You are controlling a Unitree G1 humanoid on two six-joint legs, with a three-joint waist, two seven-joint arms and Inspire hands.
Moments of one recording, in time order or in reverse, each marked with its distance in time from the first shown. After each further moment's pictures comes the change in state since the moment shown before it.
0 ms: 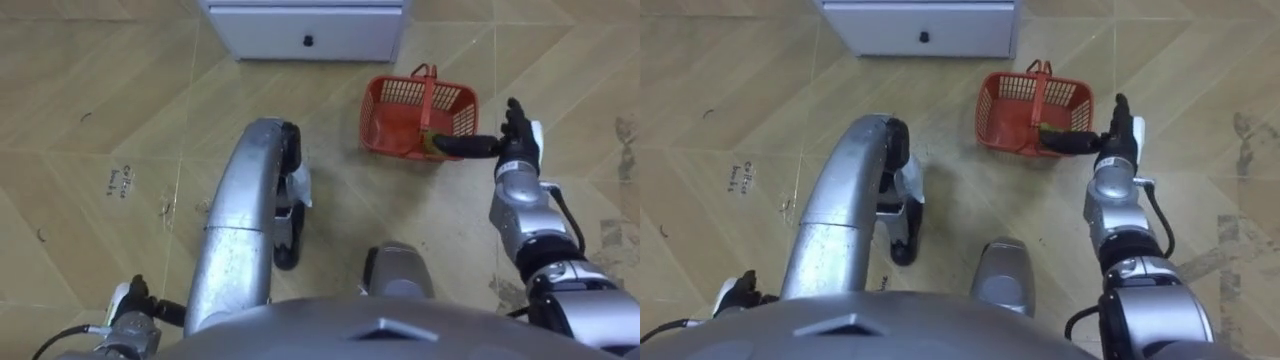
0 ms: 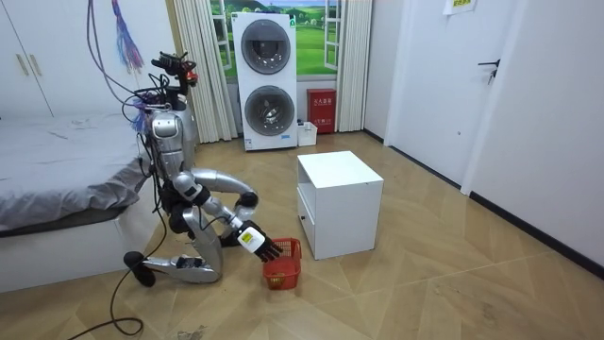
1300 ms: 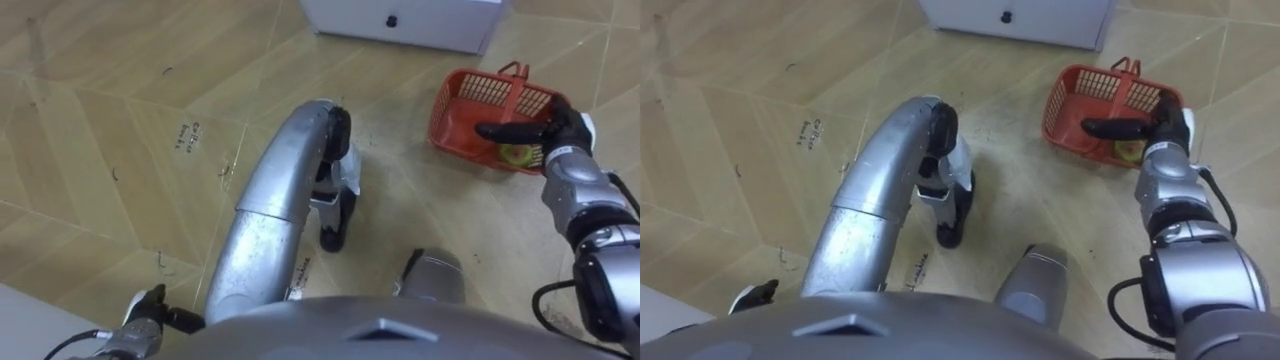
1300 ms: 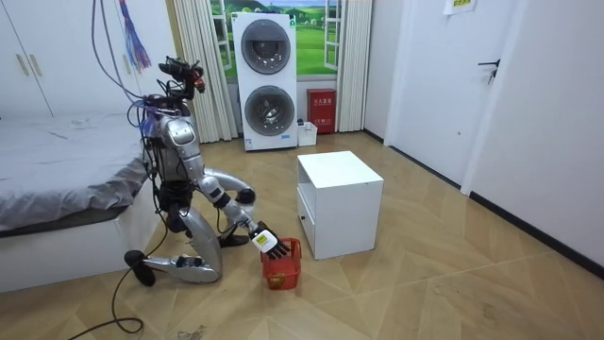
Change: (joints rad) left arm 0.038 0.011 -0.110 -0.039 -0.119 0.030 -0.140; right arm -0.167 -0.194 0.080 0.308 0.272 0.012 0.141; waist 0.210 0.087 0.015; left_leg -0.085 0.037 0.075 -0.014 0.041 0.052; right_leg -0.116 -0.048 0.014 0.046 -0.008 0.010
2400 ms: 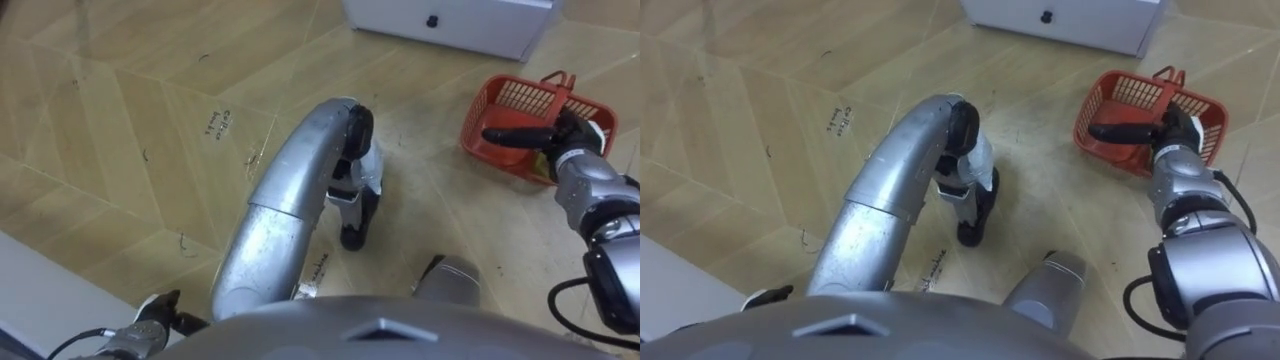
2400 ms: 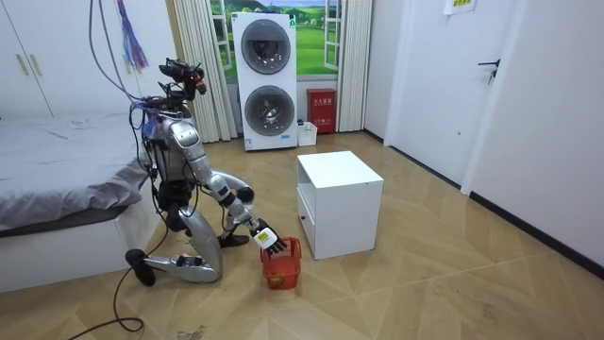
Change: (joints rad) left arm -0.003 0.011 -0.115 -0.040 -0.058 0.033 -0.059; right arm -0.040 -0.034 0.137 0.086 0.102 0.031 0.070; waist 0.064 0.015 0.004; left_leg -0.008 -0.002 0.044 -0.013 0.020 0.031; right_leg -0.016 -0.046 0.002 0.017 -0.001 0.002
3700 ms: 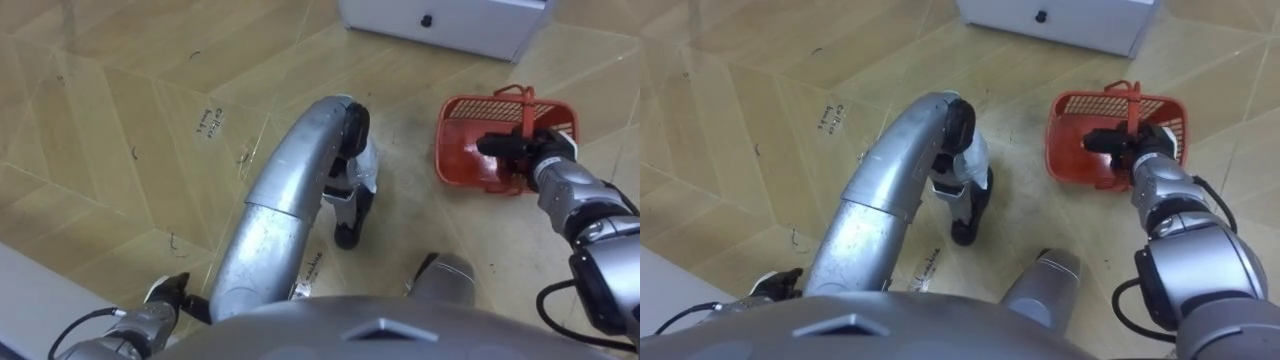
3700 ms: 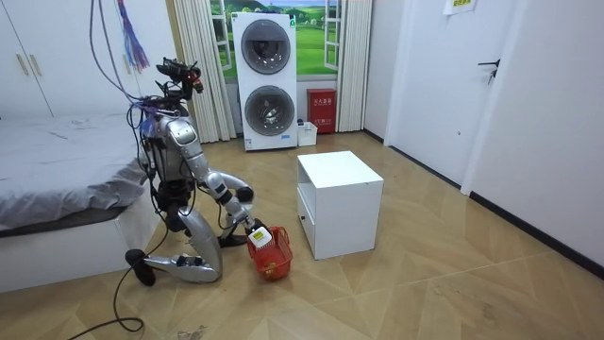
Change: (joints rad) left arm -0.053 -0.021 0.000 0.006 0.000 0.031 0.001; right arm 0.000 0.048 0.009 0.012 0.024 0.034 0.025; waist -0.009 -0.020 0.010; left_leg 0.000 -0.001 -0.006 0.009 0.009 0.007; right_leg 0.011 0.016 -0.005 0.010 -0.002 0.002
